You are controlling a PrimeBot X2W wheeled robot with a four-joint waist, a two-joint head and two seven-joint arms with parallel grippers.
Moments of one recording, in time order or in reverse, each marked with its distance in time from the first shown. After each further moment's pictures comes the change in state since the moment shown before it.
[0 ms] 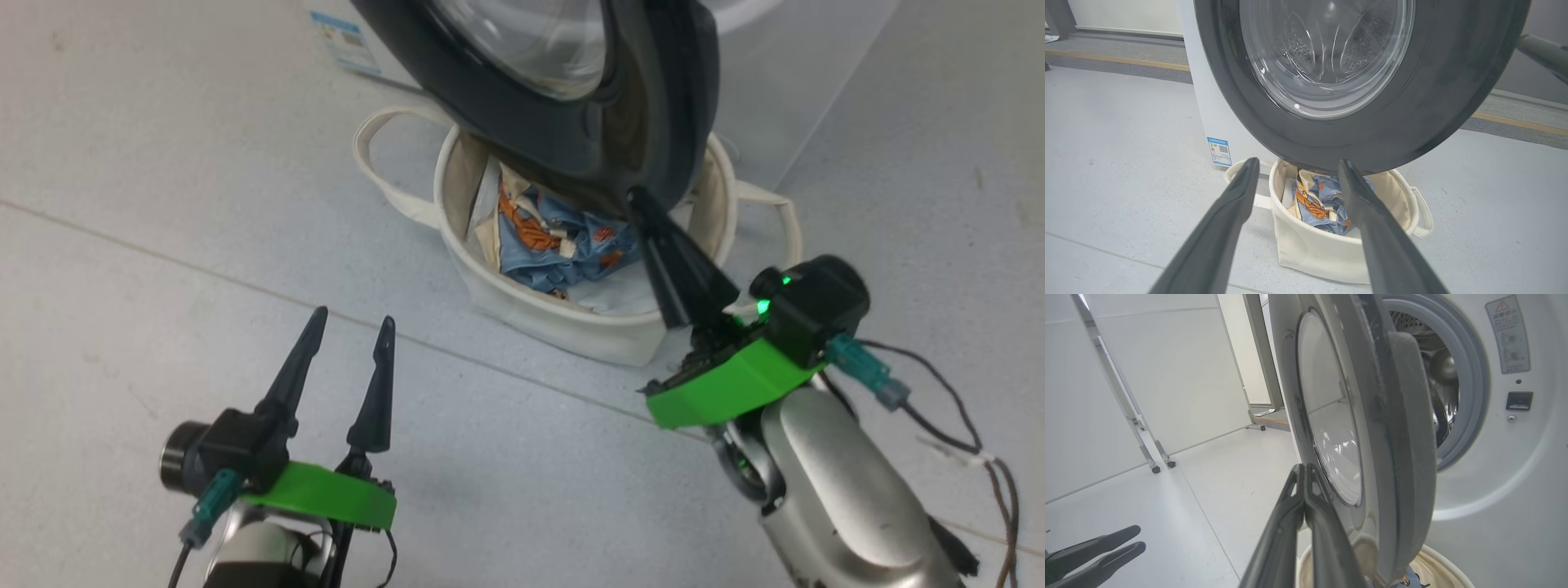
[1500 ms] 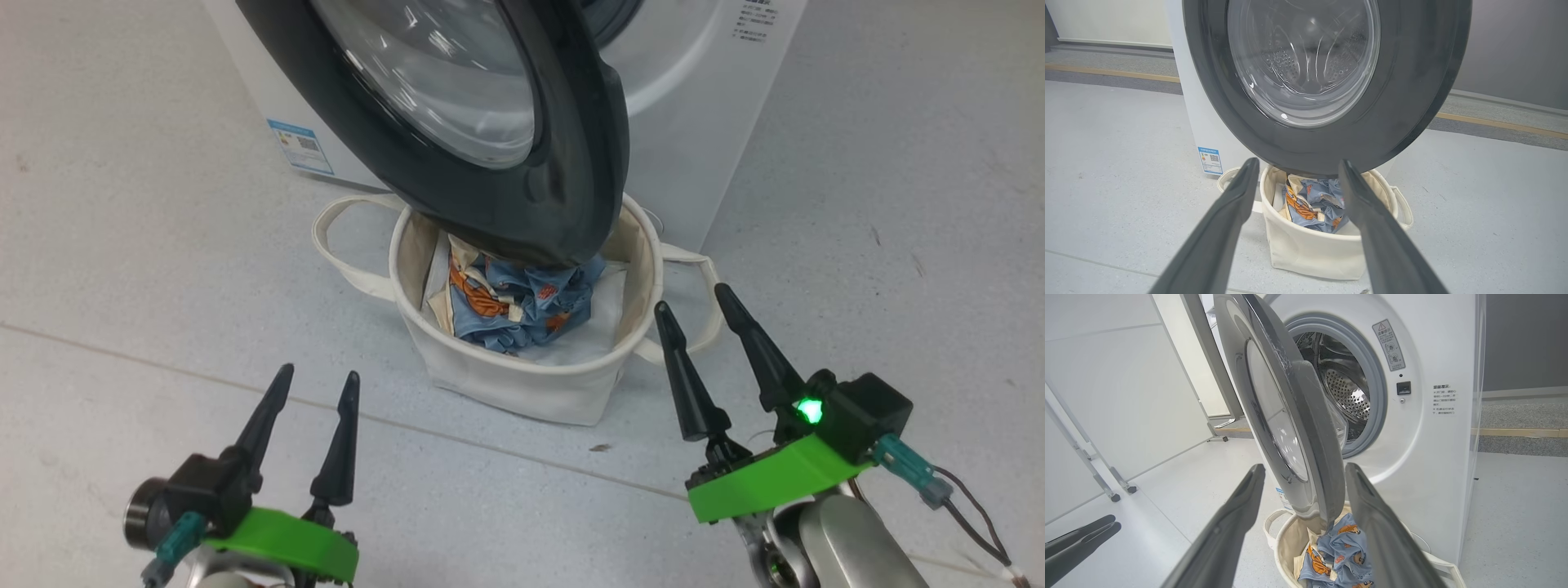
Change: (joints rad) left arm 0.072 0.195 -0.134 -0.037 -0.192 0.149 0.000; right arm 0.260 0.011 -0.102 -0.069 0.074 0.000 0.000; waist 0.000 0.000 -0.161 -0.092
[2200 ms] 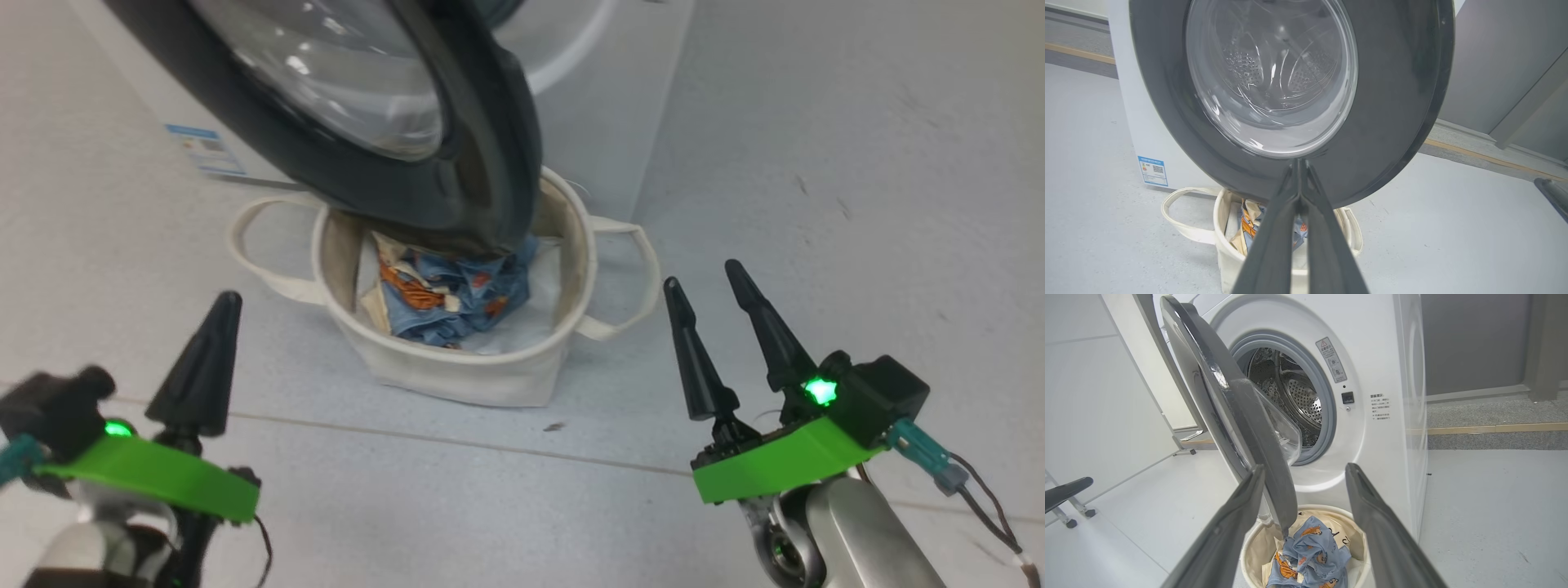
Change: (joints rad) left arm -0.051 0.179 0.123 -0.235 -0.331 -0.095 0.227; right arm -0.030 0.000 -0.017 -0.018 0.023 0.000 0.000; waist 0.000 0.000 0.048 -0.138
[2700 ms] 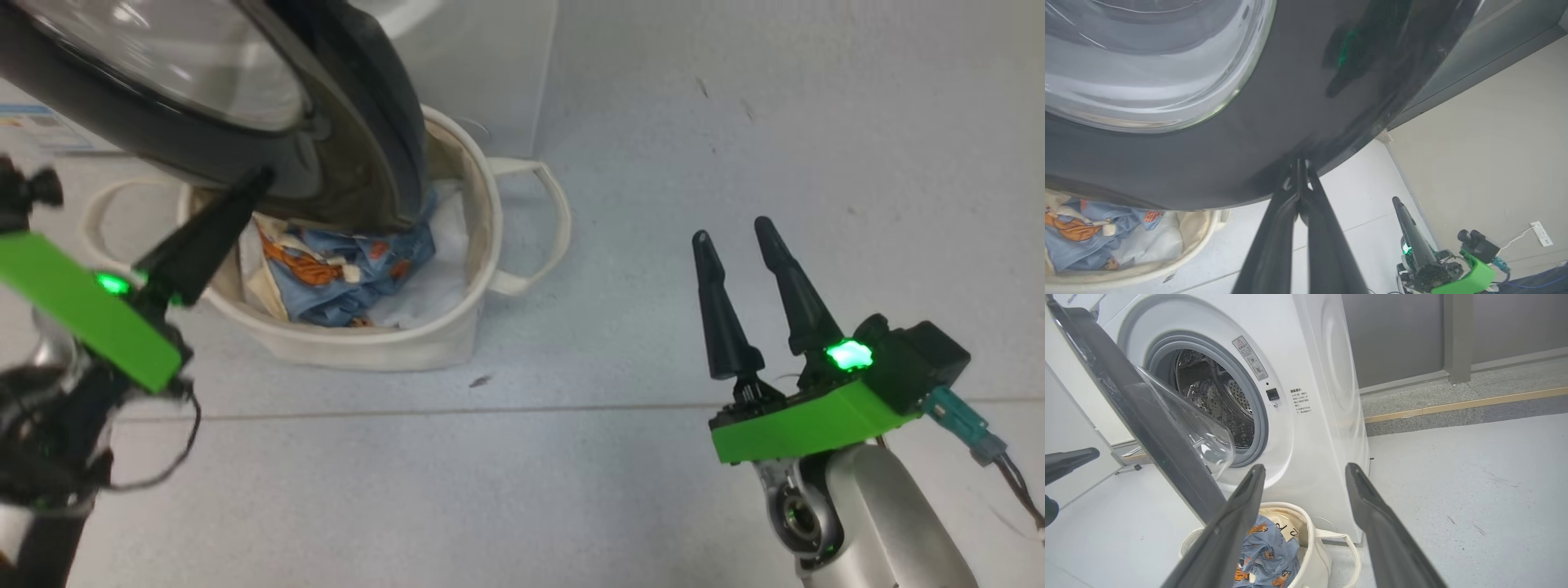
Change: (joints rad) left arm -0.324 0.036 0.039 0.017 -0.579 -0.116 0.514; right arm -0.055 0.000 -0.041 -0.010 0.056 0.000 0.000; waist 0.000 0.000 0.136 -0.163
